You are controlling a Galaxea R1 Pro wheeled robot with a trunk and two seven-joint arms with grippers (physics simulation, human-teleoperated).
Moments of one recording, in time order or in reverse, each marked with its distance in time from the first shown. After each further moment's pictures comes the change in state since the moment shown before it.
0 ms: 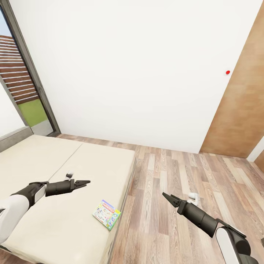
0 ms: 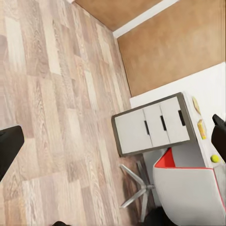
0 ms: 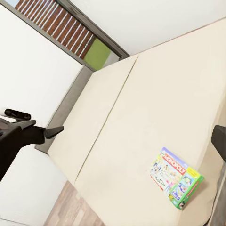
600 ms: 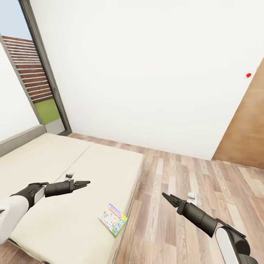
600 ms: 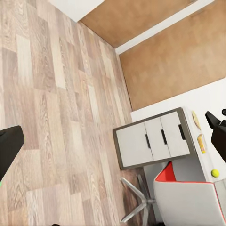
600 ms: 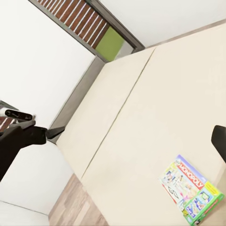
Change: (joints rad) left arm 0.007 0.001 0.000 -0.001 0.001 -0.007 -0.035; right arm 0.000 0.001 0.004 0.000 0.001 -0.005 0.007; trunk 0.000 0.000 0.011
